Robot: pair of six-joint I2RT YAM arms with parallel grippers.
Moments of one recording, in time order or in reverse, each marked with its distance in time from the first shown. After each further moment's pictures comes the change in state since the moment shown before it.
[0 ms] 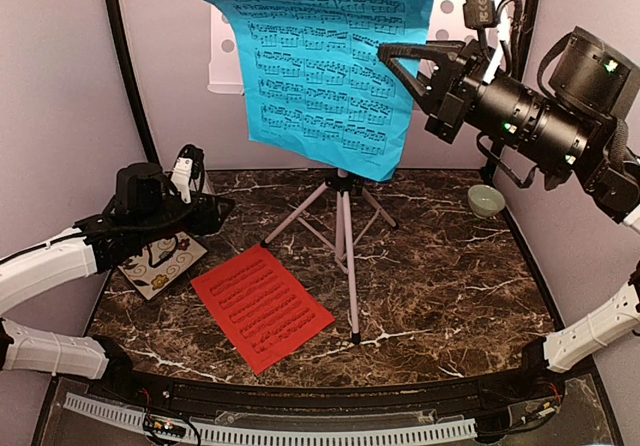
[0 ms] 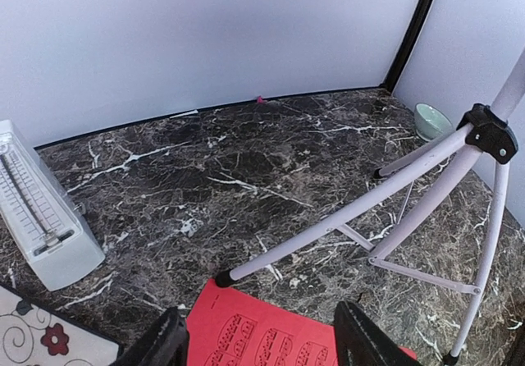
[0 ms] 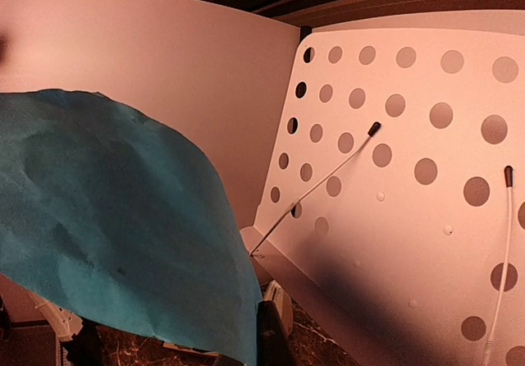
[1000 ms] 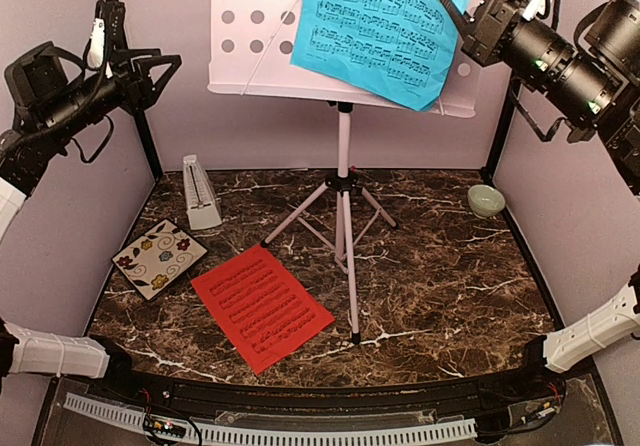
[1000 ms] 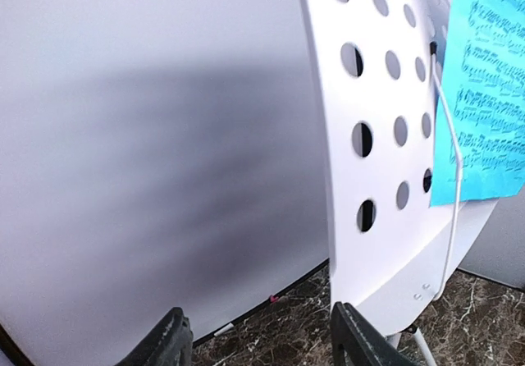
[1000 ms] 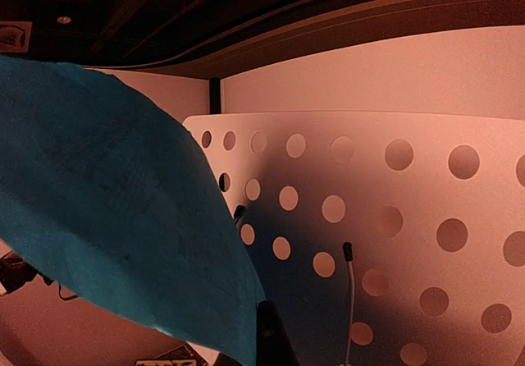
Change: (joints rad) left arm 0.165 0.008 0.743 -0.263 0.261 0.294; right arm -0.130 0.021 0.177 0.006 0.112 0.029
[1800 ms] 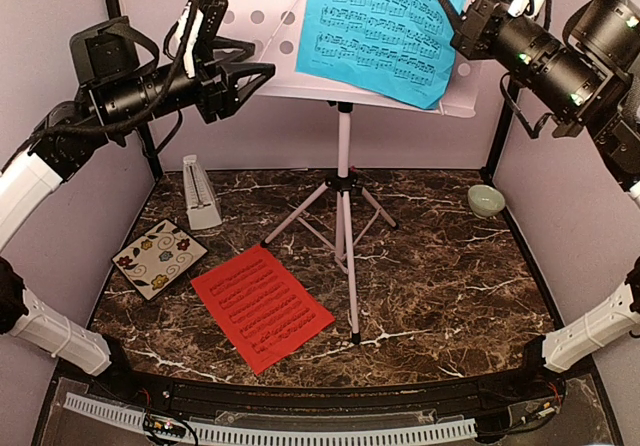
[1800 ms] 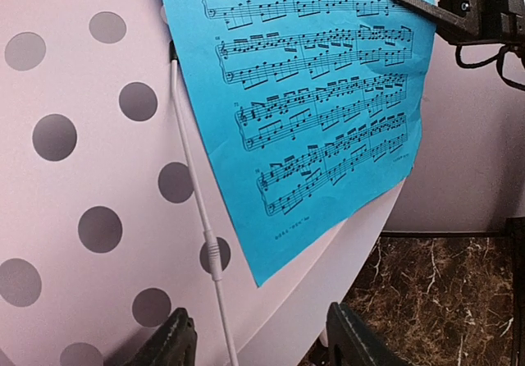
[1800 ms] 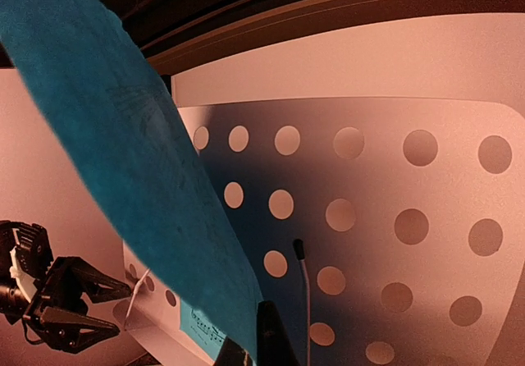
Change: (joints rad) left arm -0.450 0.243 0.207 -0.023 -0.149 0.267; right arm -0.003 0.043 0.021 0.023 0.161 -0.019
